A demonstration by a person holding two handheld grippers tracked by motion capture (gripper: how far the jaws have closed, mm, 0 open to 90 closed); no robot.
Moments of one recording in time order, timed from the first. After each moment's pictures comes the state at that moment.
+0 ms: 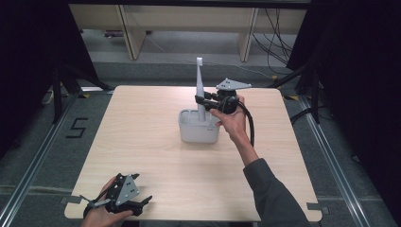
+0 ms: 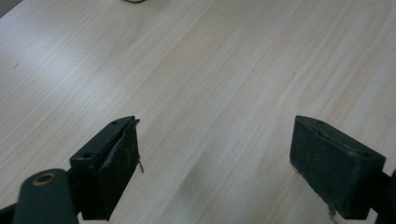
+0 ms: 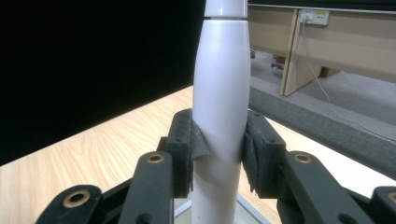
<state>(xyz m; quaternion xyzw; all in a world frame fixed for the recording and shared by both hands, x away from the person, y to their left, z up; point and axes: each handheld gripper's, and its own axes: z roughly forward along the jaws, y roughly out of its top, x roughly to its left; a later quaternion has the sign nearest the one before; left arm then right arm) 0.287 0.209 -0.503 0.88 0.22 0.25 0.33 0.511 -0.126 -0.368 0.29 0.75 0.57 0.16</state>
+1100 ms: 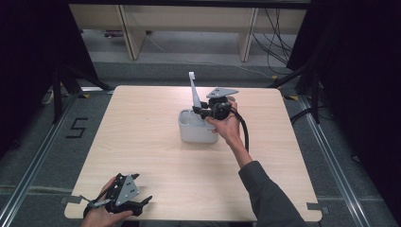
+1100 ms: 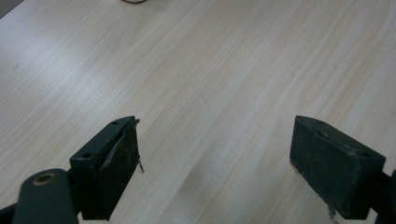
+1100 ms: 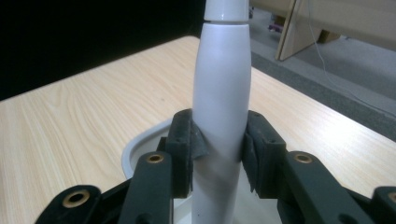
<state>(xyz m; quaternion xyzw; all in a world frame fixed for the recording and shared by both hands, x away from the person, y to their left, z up) 0.286 0.209 -0.502 0.88 0.22 0.25 0.33 0.516 -0.110 -0.400 0.30 0.80 0.49 0.16</state>
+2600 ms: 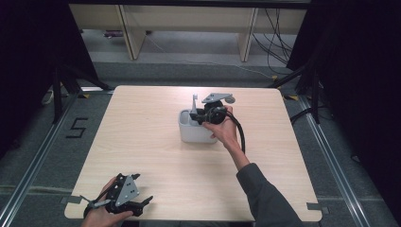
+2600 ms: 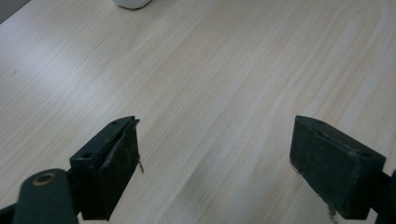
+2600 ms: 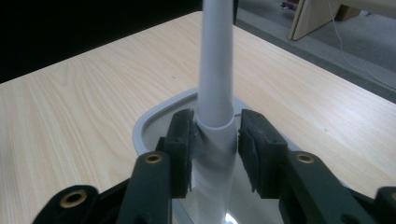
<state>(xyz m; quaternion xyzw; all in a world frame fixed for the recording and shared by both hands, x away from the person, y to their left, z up) 0.285 0.207 -0.502 0.88 0.22 0.26 0.35 0.515 -0.101 -0.416 0.30 0.82 0.47 0.13</state>
